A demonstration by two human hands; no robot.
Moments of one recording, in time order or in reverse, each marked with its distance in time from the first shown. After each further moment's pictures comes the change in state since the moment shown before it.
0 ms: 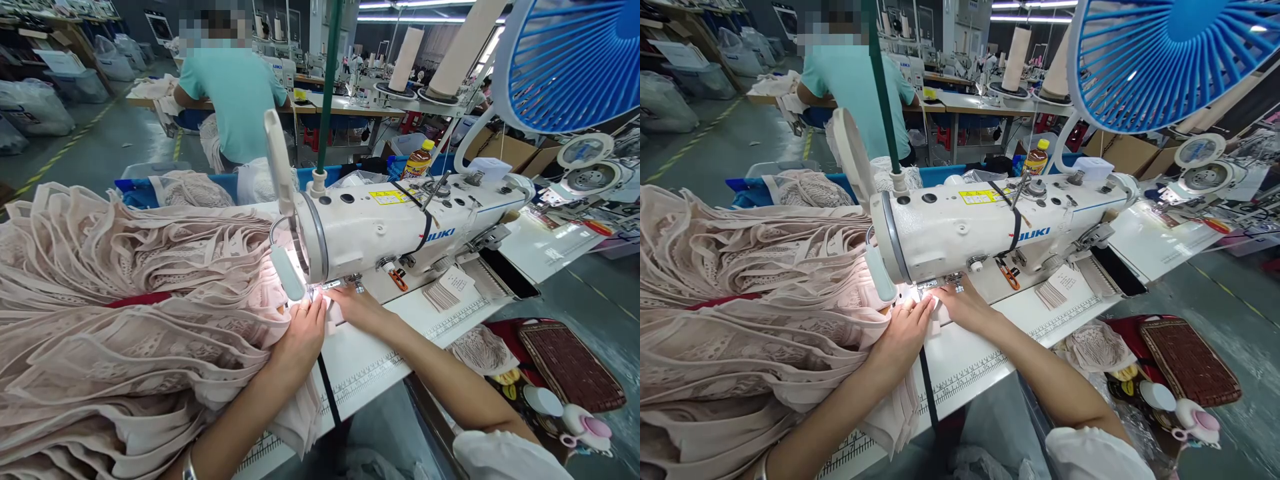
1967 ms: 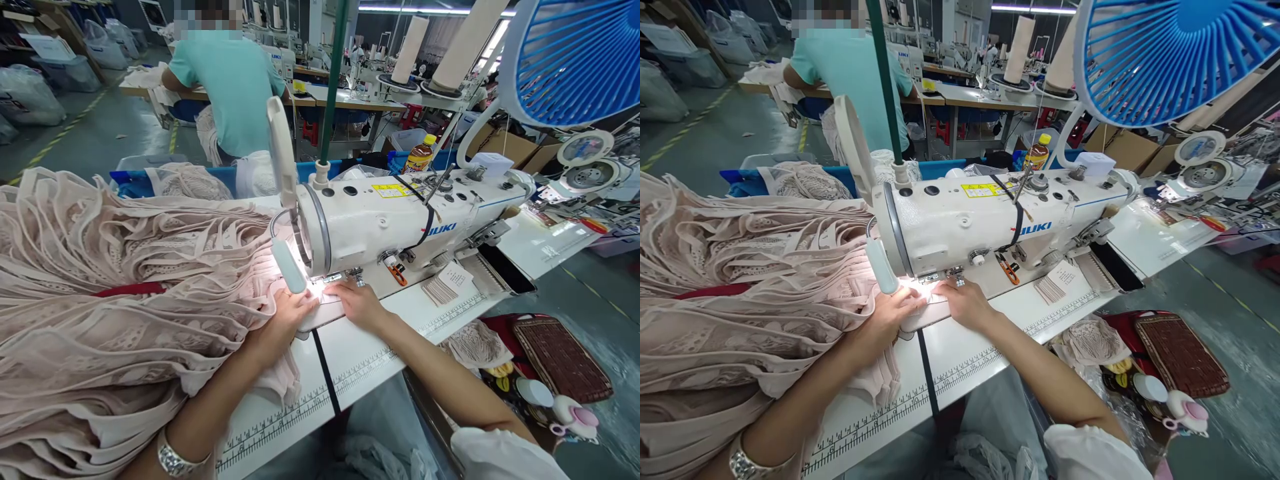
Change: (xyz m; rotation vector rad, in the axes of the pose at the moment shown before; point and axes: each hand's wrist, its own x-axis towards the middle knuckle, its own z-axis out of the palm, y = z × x) left_hand -0.008 -0.050 0.013 -0.718 -0.036 -0.009; right_hand -0.011 0.006 0.016 0.063 0.442 -0.208
